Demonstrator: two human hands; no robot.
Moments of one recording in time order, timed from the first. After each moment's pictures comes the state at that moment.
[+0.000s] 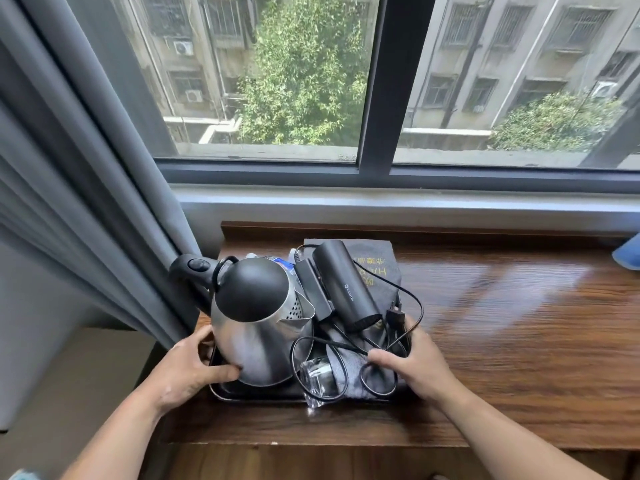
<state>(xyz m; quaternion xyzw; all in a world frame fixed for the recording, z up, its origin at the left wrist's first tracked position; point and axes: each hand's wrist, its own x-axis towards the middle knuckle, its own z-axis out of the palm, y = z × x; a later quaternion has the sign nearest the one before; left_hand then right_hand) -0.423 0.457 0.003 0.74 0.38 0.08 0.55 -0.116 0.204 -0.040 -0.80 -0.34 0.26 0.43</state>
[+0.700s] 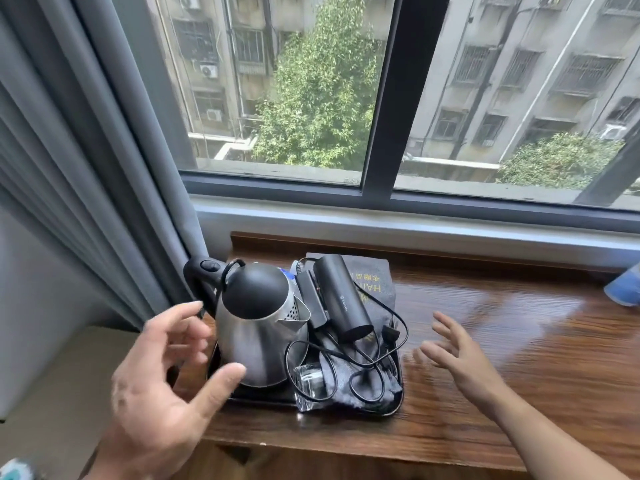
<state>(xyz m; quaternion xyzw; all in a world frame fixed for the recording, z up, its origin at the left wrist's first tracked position) -0.430 0.342 0.120 0.76 0.33 0.43 0.35 -0.070 0.150 0.029 -0.78 -0.28 0.33 0.45</state>
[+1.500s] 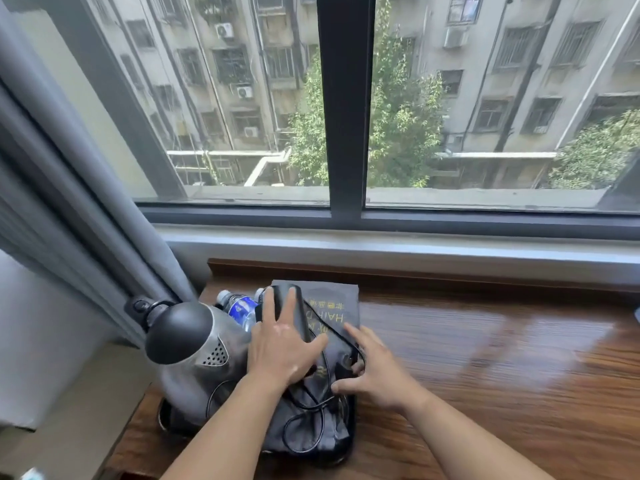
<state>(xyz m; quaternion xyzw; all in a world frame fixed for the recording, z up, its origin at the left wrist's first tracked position) -0.181 0.333 0.070 0.82 0.53 0.03 0.22 -0.025 0.219 -0.002 -0.73 -0.48 0.36 0.33</state>
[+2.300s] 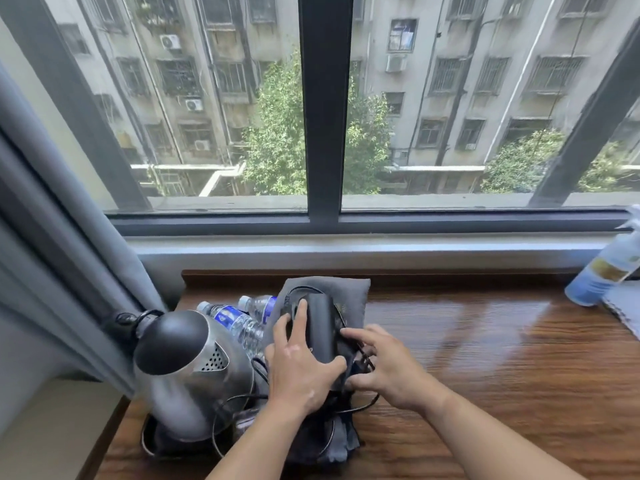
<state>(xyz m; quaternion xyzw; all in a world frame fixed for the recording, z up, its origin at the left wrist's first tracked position) -0.188 0.295 0.055 0.81 0.46 0.13 0.35 -0.034 0.190 0.026 -0.74 -0.48 0.28 0.37</state>
